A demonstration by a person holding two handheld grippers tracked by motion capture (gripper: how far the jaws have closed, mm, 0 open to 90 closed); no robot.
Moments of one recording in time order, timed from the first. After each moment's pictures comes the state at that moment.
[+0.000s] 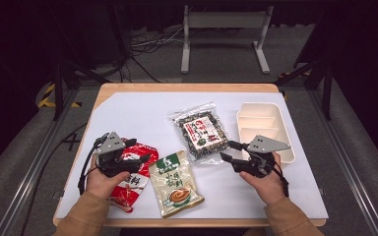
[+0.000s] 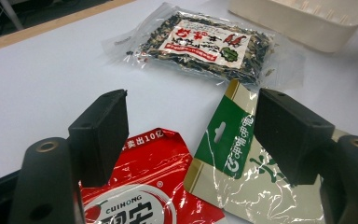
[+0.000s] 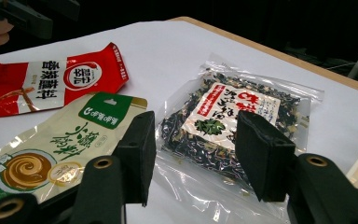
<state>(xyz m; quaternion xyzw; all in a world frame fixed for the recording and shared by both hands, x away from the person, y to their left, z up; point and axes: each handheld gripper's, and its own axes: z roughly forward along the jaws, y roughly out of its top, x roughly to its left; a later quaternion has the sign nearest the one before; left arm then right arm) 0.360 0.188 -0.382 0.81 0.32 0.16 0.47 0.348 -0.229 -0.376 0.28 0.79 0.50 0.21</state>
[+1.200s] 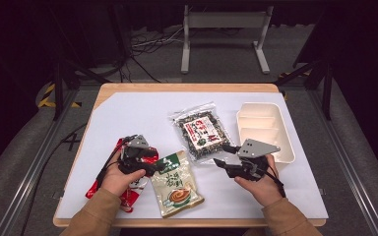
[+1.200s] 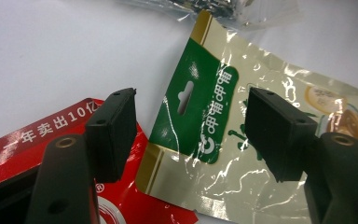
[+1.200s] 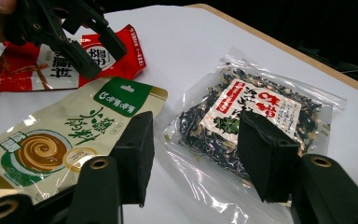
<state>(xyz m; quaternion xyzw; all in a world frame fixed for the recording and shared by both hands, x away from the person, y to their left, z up) 0.392 0.144 -0.418 0.87 0.30 0.04 0.38 0.341 -0.211 -0.374 0.24 0.82 0.47 0.21</state>
